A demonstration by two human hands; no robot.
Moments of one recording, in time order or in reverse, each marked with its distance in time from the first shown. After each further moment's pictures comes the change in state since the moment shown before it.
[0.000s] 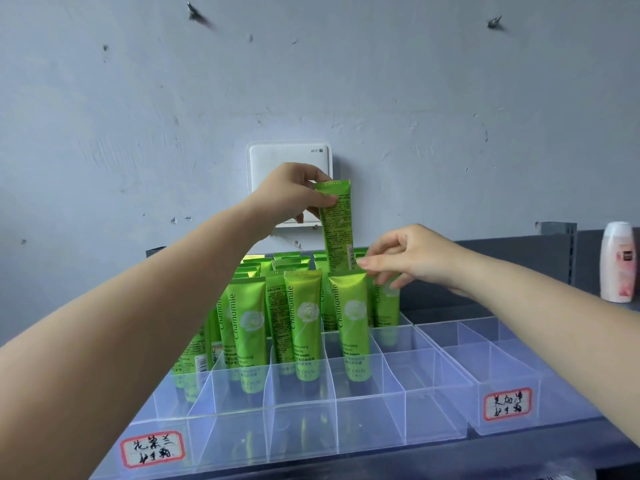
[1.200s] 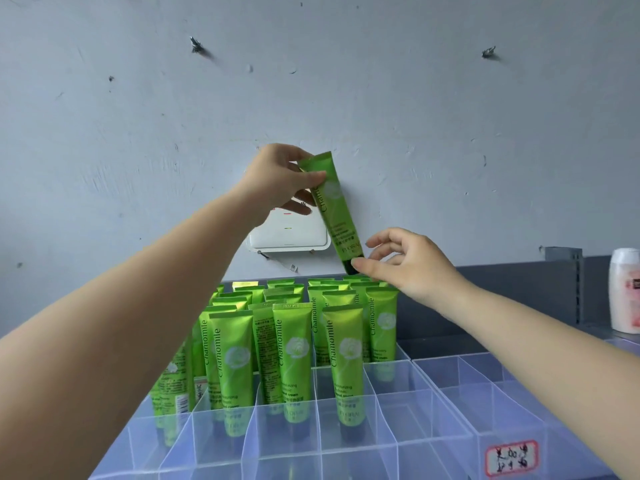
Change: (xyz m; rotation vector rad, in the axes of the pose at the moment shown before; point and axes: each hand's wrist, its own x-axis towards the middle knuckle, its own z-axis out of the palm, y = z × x) left_hand 0.031 0.027 -0.015 -0.146 0.171 0.000; right_hand 0.023 0.009 -0.010 -0.015 0.298 -0.170
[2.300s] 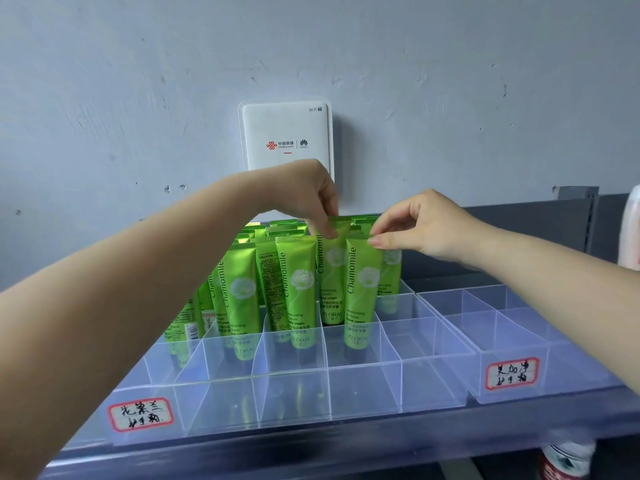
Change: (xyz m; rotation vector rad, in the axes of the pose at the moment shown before) left_hand -0.035 -0.039 0.027 0.732 -0.535 -0.084; right_hand -0.022 0.011 -0.001 -0.051 -0.246 -0.041
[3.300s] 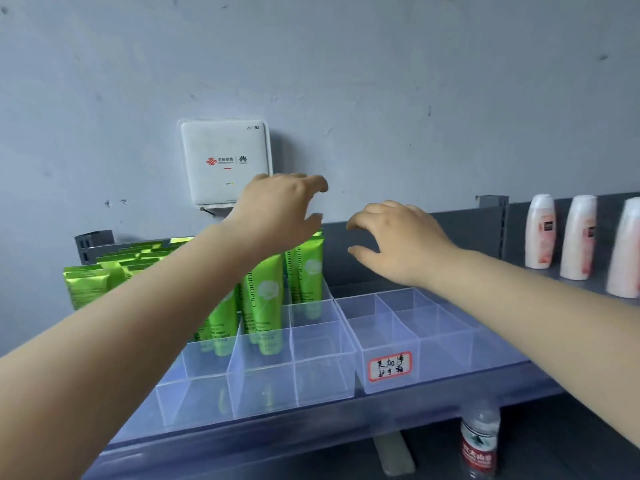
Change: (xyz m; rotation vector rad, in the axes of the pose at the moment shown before) left_hand -0.005 0.088 0.039 0.402 0.473 0.143; right_hand -0.052 0.006 -0.061 -0.918 0.079 -0.066
